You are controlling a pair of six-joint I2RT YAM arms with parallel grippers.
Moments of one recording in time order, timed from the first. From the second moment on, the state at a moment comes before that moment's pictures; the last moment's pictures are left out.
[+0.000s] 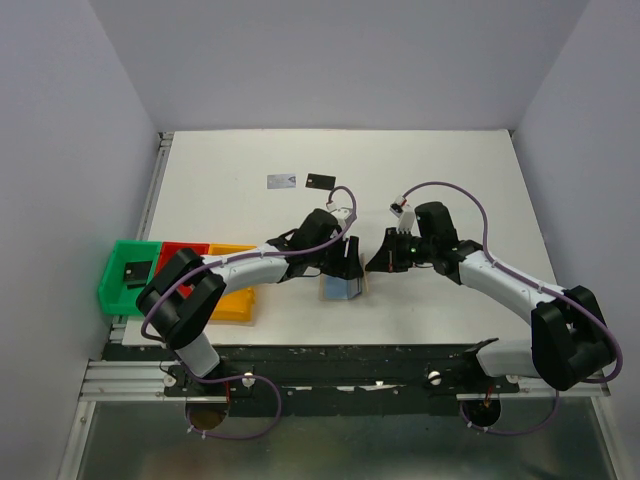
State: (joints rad) left arm -0.79 1.64 0.91 0.03 0.27 -0.50; right arm 0.44 1.32 0.70 -0.12 -0.56 0.43
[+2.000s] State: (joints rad) left arm -0.85 1.66 0.97 -0.13 0.11 -0.42; right arm 0.44 1.30 0.65 -0.14 -0.42 0.43
